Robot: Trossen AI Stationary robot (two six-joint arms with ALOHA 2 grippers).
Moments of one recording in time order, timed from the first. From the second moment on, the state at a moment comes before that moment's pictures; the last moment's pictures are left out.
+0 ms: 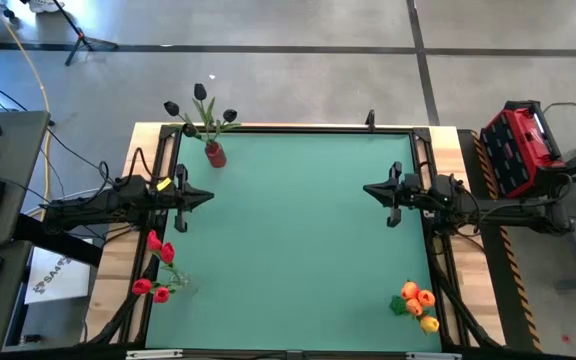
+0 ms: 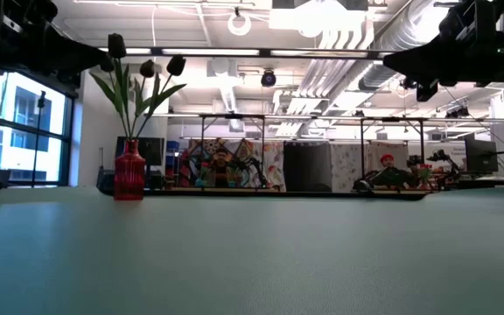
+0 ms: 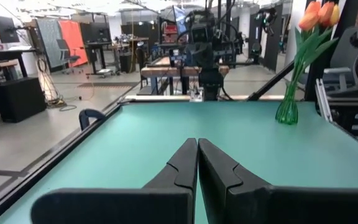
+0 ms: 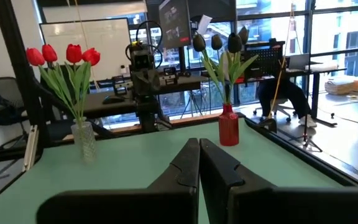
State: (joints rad) left arm 0.08 0.00 0.16 -0.16 -0.06 0.06; right arm -0.17 0.40 0.08 0.43 -0.02 0.09
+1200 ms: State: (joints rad) left arm 0.02 0.01 0.02 0.05 -0.09 -0.09; right arm -0.07 0.08 0.08 0.17 0.06 0.03
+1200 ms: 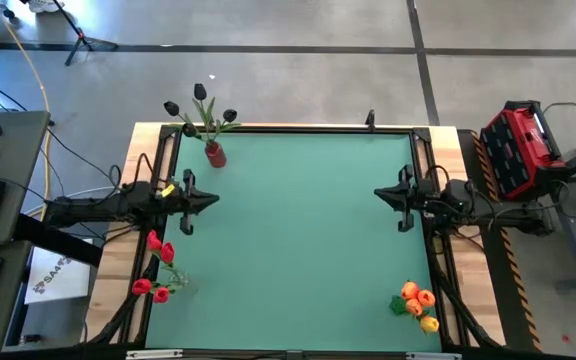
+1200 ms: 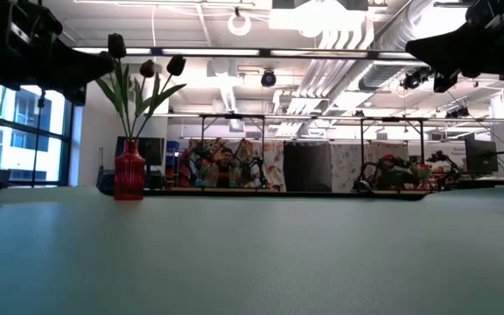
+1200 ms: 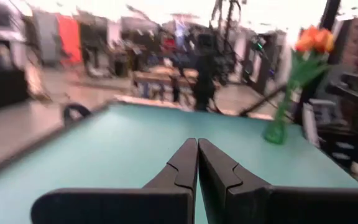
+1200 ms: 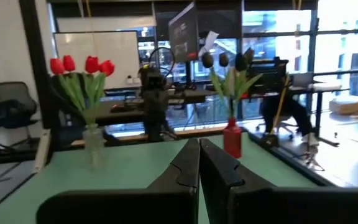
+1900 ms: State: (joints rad) left arm 0.02 0.00 0.02 0.05 -0.13 0.00; right arm -0.05 0.00 0.04 0.19 0.15 -0.04
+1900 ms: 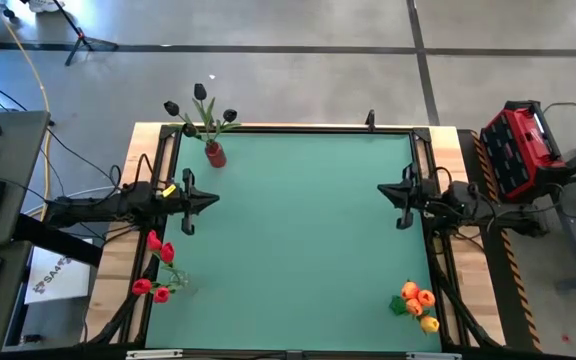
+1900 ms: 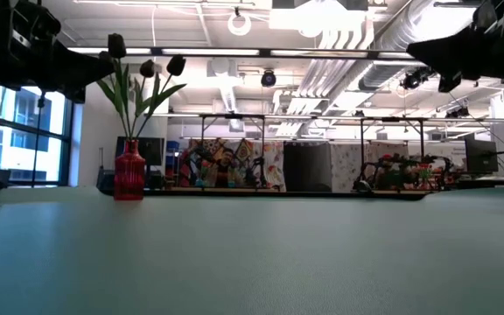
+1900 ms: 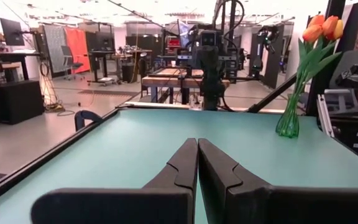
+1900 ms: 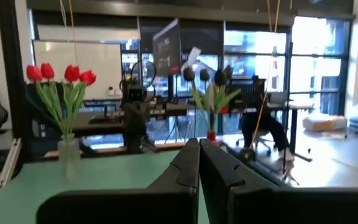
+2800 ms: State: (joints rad) left arm 0.02 0.00 0.01 0.04 -0.11 0.06; right arm -0.05 0.00 0.01 0.15 0.10 0.02
